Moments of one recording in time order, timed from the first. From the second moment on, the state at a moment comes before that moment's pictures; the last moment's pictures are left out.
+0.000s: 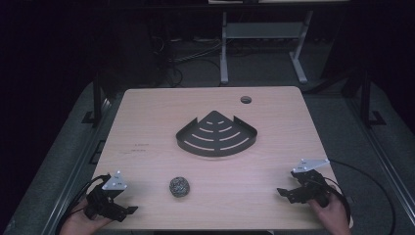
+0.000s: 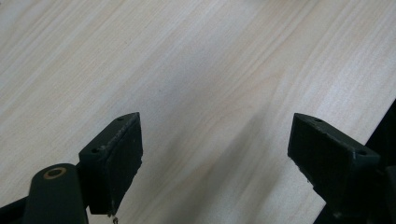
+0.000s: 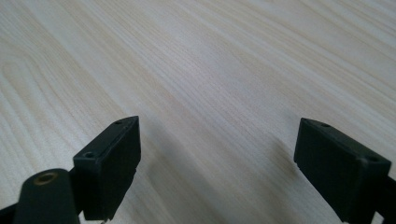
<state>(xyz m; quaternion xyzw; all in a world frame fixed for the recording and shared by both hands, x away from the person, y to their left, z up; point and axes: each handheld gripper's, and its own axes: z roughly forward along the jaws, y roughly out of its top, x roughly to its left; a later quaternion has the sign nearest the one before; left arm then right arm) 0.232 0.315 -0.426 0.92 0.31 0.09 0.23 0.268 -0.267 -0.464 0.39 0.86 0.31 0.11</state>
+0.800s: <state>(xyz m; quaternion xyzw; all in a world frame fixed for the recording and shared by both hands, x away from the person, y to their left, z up) 0.236 0.294 -0.420 0.93 0.29 0.09 0.23 0.268 -0.262 -0.463 0.38 0.87 0.31 0.11</state>
